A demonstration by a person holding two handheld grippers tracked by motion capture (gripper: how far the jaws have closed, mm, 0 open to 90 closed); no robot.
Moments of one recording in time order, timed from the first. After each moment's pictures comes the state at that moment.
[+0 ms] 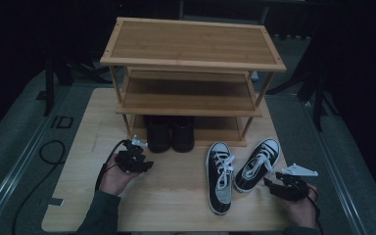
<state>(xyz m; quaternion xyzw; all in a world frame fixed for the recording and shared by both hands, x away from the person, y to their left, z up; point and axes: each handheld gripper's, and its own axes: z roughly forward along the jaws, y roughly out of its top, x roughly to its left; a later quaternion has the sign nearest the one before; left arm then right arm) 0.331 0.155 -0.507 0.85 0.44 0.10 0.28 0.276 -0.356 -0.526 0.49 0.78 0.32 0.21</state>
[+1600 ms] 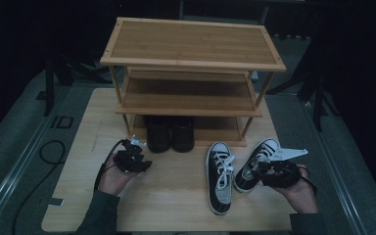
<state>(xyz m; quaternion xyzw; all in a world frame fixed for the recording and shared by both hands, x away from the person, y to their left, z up) 0.331 0.158 -0.507 0.84 0.45 0.10 0.28 0.295 -0.309 -0.460 0.36 0.86 0.33 0.13</state>
